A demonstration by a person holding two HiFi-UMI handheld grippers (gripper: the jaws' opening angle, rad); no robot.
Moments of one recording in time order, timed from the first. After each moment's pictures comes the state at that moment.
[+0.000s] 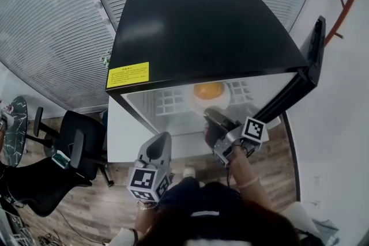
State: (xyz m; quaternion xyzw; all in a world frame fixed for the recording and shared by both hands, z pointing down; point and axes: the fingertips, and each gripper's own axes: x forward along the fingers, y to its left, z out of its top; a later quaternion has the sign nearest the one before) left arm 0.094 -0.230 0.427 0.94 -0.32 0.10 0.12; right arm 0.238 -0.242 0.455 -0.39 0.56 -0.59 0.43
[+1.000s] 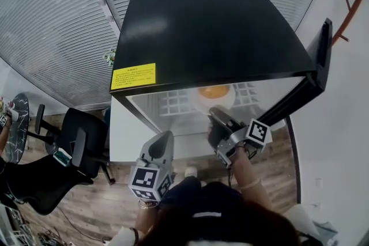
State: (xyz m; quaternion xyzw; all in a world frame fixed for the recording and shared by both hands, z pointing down) left arm 0.093 -0.239 0.429 0.93 -0.32 0.10 0.12; right arm 0.241 -0.247 0.459 -0.39 0.54 -0.59 0.45
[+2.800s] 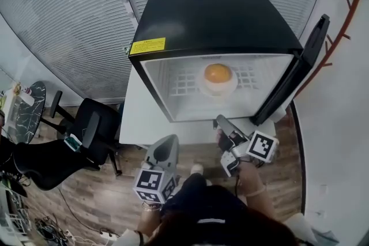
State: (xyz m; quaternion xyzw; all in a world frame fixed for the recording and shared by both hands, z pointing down) left arm 0.060 -0.153 0.412 0.92 -0.36 0.10 0.10; right arm 0.203 -0.160 0.410 -0.43 0.69 -0.46 0.34
